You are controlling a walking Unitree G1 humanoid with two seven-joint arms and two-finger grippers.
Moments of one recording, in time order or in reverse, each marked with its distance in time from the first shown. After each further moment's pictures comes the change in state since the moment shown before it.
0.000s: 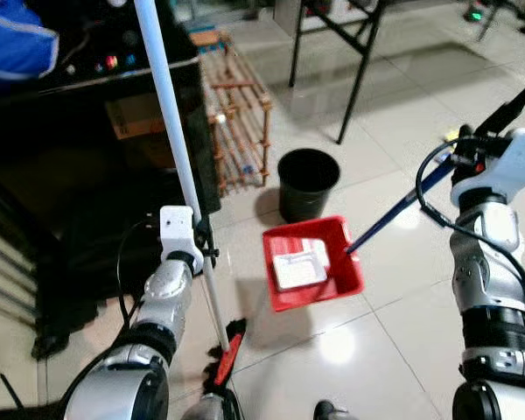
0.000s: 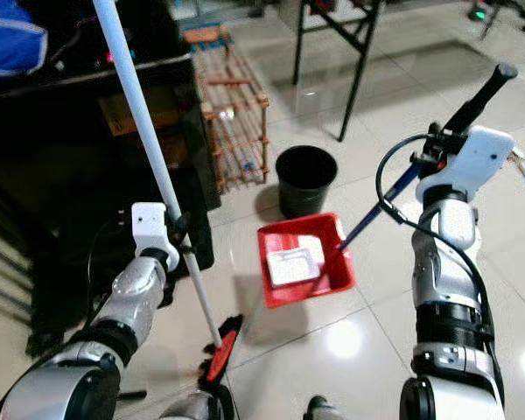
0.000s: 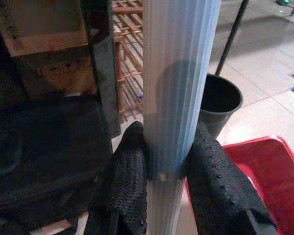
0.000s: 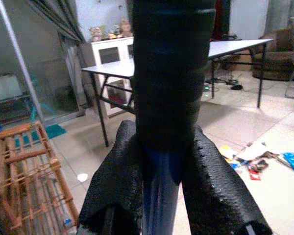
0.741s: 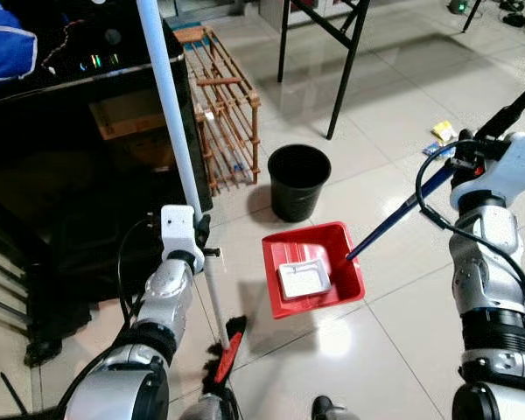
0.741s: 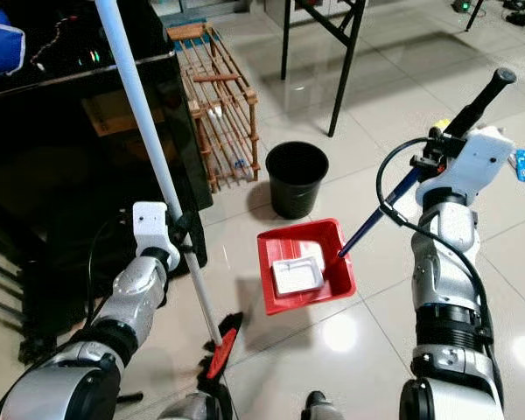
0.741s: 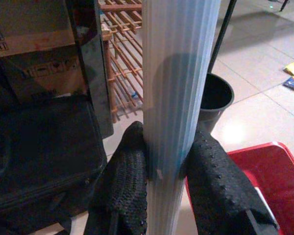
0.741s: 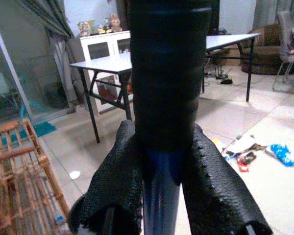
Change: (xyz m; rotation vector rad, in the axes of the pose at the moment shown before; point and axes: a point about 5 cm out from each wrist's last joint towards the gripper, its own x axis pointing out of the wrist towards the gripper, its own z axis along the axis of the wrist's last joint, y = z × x) left arm -0.001 0.001 -0.001 0.006 0.002 0.001; right arm -0.002 0.002 -0.005 0.009 0.021 -0.008
